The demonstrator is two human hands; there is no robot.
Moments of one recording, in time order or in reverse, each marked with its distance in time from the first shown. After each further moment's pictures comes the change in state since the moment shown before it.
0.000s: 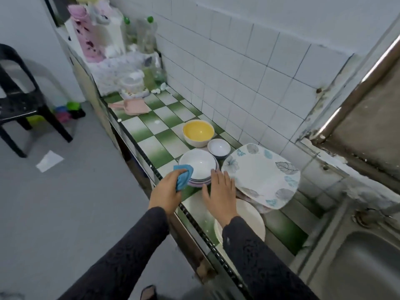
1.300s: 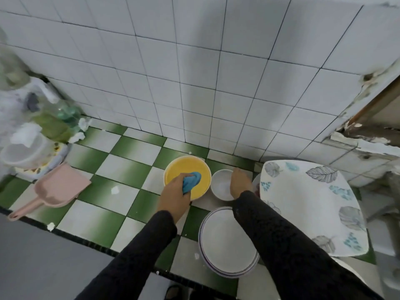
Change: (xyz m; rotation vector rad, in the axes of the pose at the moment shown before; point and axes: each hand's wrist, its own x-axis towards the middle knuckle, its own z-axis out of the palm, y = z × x) left_hand 0.380 -0.085 0.059 -0.165 -0.582 0.237; right_hand 0.324 0.056 0.070 -0.030 -0.209 0.818
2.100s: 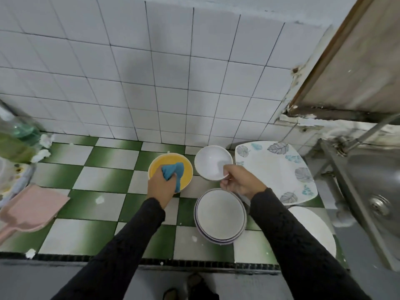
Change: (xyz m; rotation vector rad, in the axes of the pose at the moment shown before) left_hand -0.009 0.003 -0.036 -0.338 -0.039 -0.119; right_hand -0.130 -0.001 -0.060 1.732 -0.201 0.318
